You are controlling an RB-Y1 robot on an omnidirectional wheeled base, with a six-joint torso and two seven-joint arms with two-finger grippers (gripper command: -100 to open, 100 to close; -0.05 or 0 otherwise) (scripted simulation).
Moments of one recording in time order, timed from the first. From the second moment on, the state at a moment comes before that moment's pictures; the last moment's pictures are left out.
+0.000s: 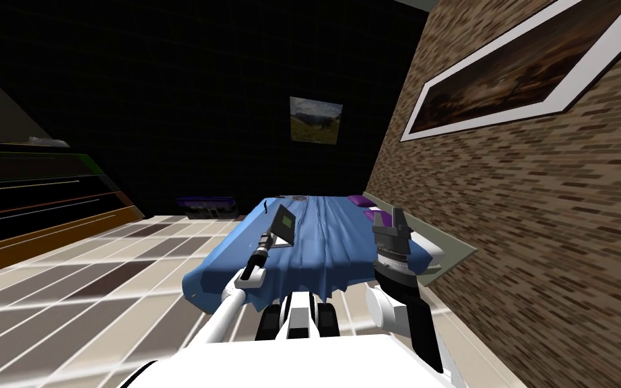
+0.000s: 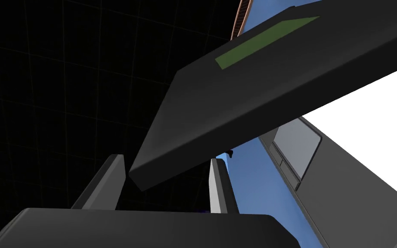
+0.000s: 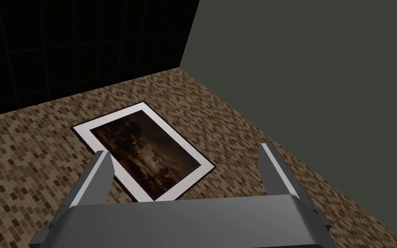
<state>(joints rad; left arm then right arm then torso) -0.19 0.06 0.09 -0.91 -0.02 -0.49 0.23 0.49 0.03 -0.04 -2.32 -0.06 -0.54 0.16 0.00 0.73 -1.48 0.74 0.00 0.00</state>
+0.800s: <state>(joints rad) -0.10 0.04 0.08 -0.89 0.04 -0.60 0.33 0.49 0.03 -0.04 -2.32 -0.06 -0.54 0.16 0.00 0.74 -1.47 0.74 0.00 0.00</state>
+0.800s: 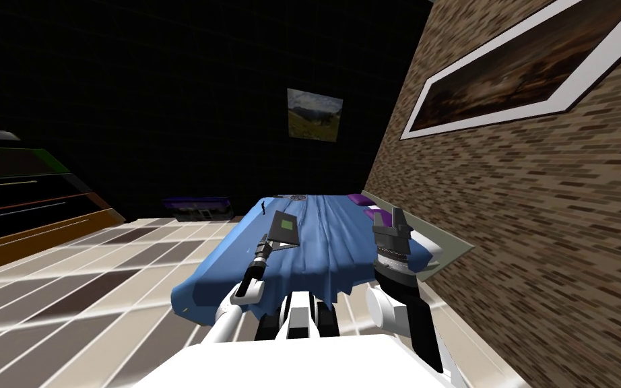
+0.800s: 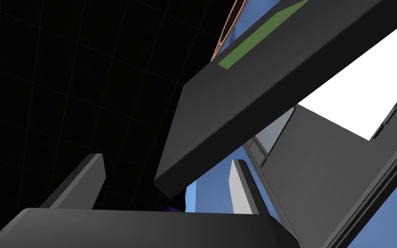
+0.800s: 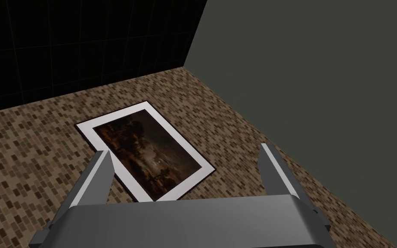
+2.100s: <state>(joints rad) -0.23 0.06 0.09 -0.92 0.06 -0.42 0.33 0.49 0.03 -0.04 -2.32 -0.06 -0.54 0.16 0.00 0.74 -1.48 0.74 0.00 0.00</state>
